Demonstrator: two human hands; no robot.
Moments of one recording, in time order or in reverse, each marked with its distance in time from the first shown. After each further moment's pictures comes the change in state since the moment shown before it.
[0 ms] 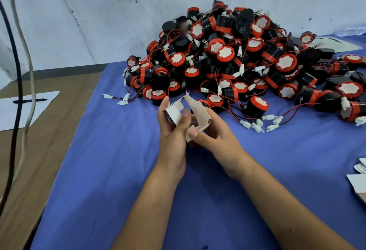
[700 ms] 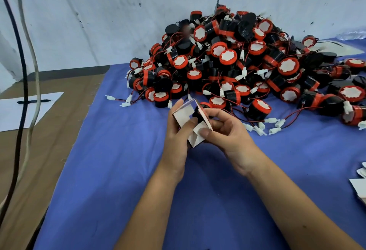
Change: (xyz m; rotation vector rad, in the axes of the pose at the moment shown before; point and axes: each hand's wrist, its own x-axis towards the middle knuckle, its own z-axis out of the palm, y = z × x) left_hand 0.000 0.004 -0.004 0.067 -0.102 -0.038; right_hand 0.006 0.003 -0.019 0.206 0.049 -0.021
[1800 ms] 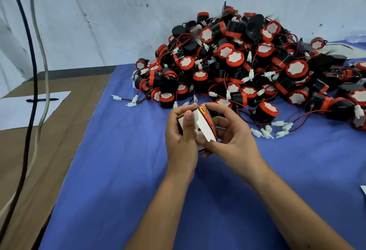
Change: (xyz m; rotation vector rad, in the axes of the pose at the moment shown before) left_hand -0.007 -0.001 0.007 0.033 0.174 0.227; right_hand -0.005 -0.001 0.014 -0.208 0.012 -0.180
